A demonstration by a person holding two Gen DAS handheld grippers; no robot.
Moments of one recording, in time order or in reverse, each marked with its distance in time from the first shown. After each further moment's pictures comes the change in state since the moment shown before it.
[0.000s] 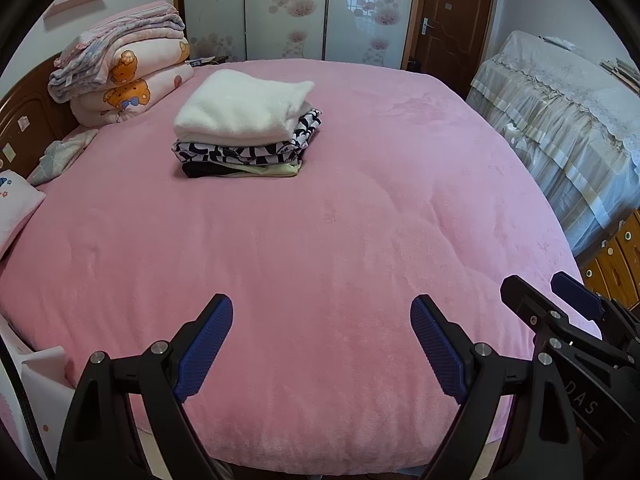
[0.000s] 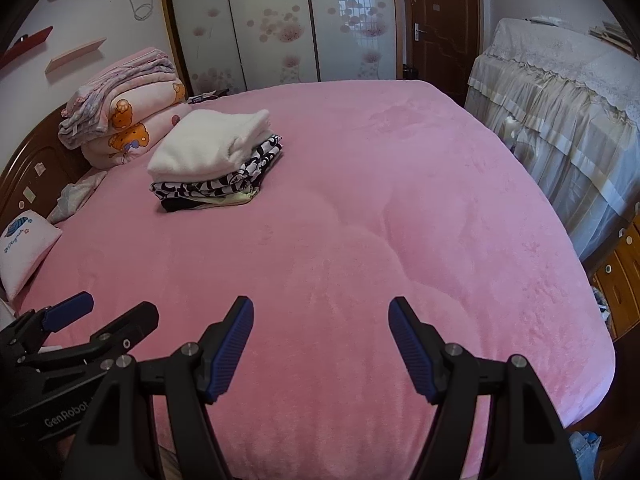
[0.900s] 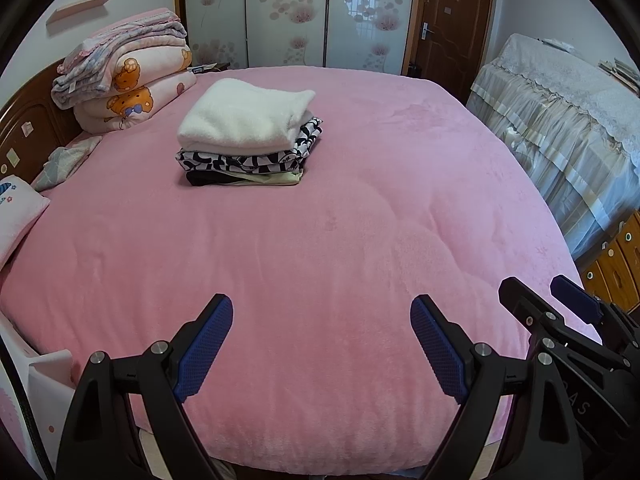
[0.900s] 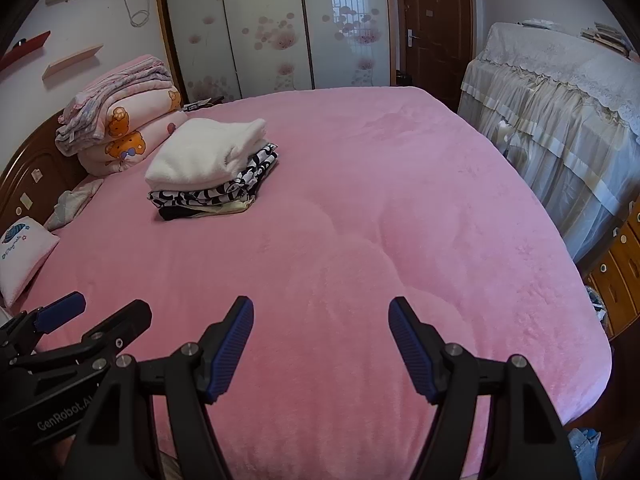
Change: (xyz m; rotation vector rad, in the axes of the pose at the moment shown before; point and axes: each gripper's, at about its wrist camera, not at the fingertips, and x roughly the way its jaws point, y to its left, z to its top) left arm -0.011 -0.006 0.002 0.005 -0.020 0.012; right arm -0.009 0.000 0.002 0.019 -0.022 -0.014
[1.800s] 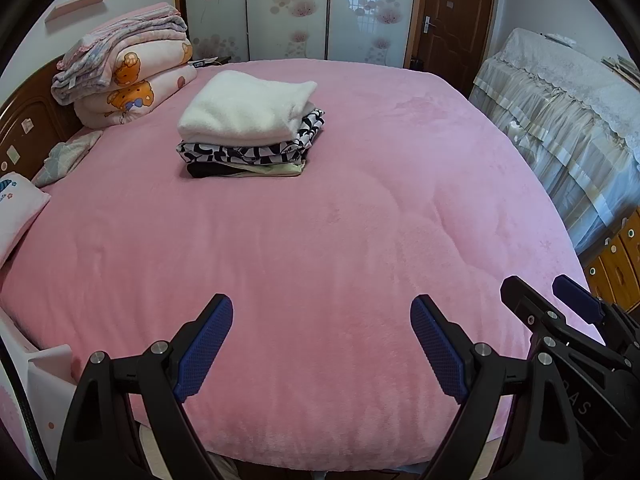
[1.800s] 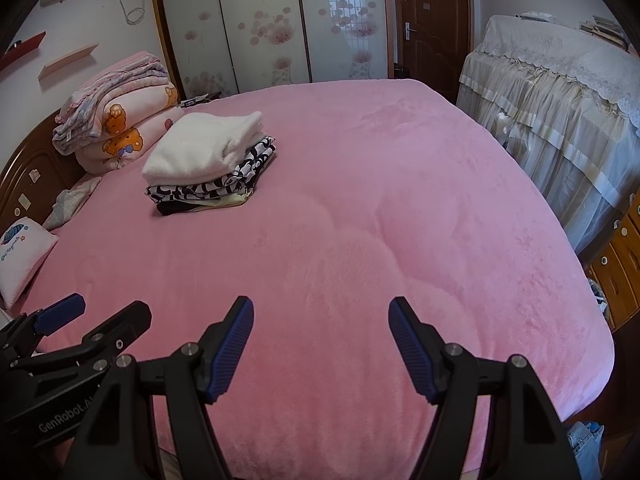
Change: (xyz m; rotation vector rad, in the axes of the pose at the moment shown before) left arm 0.002 -0.006 -0.004 -0.009 0.026 0.011; right arm 0.007 -0.003 -0.006 0.009 0.021 -0.005
